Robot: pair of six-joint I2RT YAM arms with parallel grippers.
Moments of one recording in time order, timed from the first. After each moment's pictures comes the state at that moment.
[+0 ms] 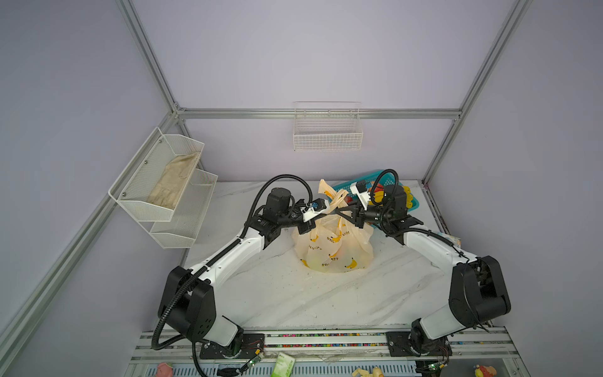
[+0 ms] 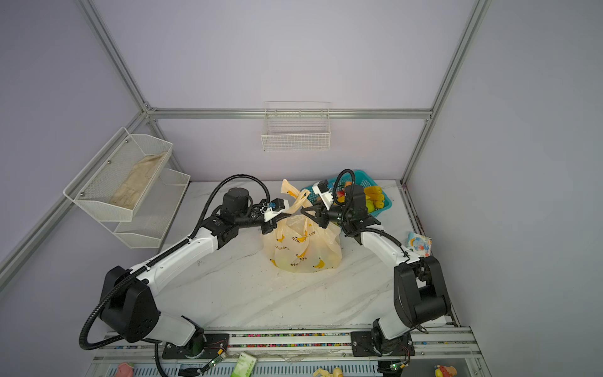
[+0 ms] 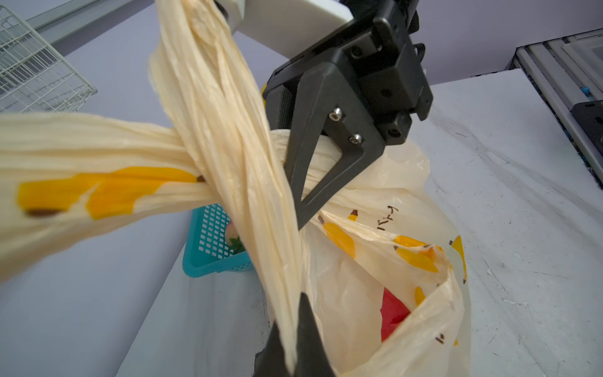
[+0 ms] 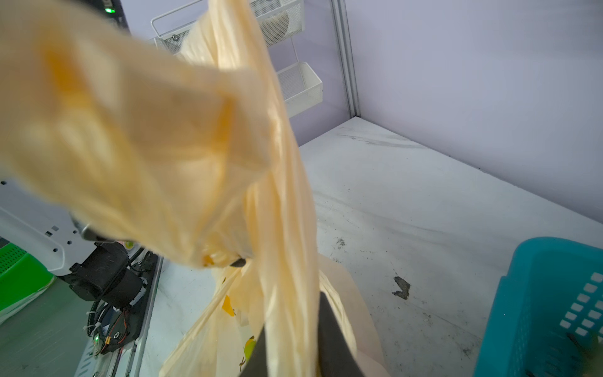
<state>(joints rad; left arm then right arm) -0.49 1.50 1.19 -0.12 0.58 0.66 0.31 1.53 1.05 0.19 -0.97 0.04</state>
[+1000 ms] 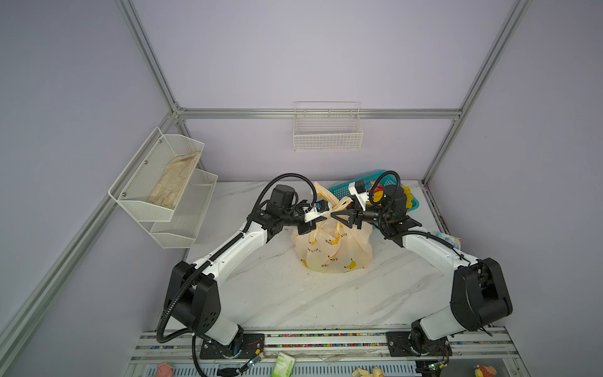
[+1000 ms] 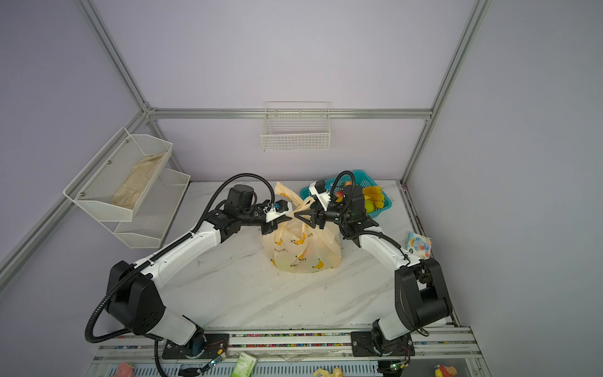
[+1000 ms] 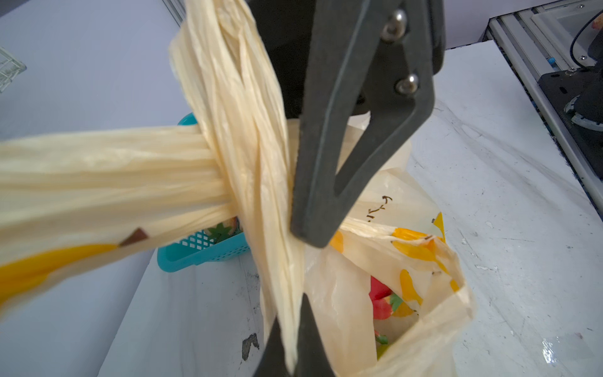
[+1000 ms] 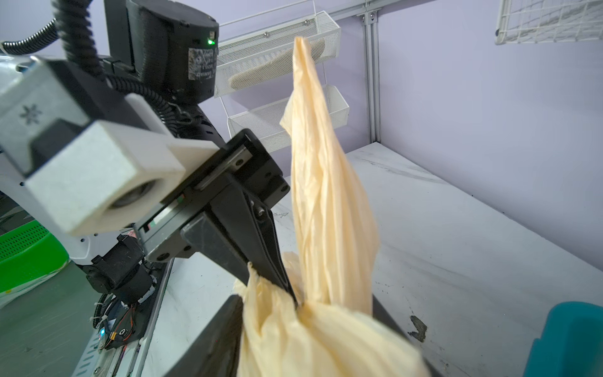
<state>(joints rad) -0.49 1.55 1.29 -0.30 0.60 0.74 0.35 1.52 1.04 0.31 -1.01 0.06</state>
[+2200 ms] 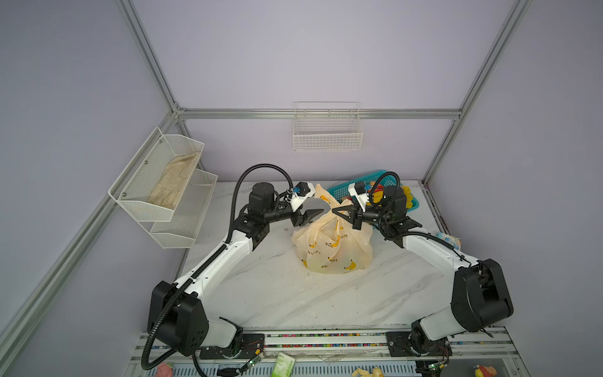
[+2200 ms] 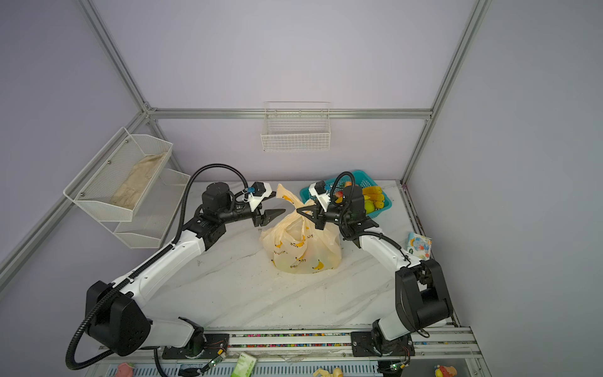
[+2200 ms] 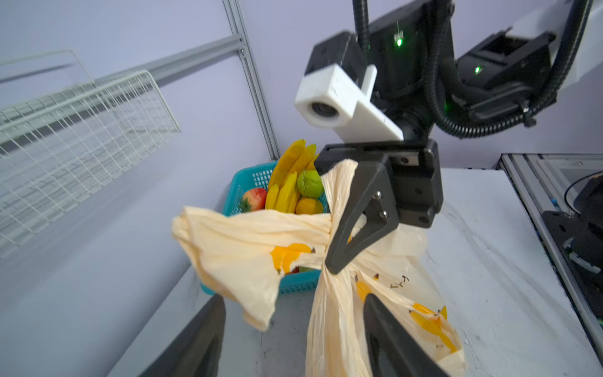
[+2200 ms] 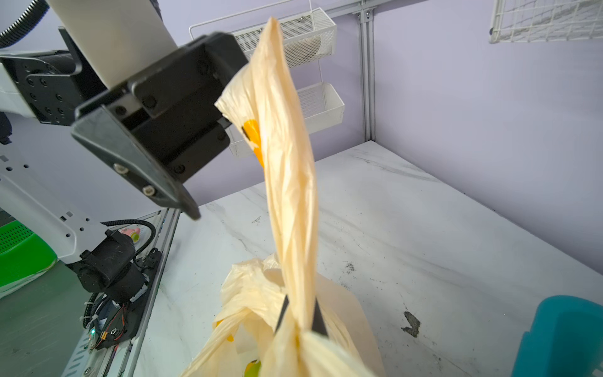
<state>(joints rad) -0.41 1.39 1.17 0.08 0.70 0.29 0.35 1.50 1.03 0.29 -0.99 0.03</state>
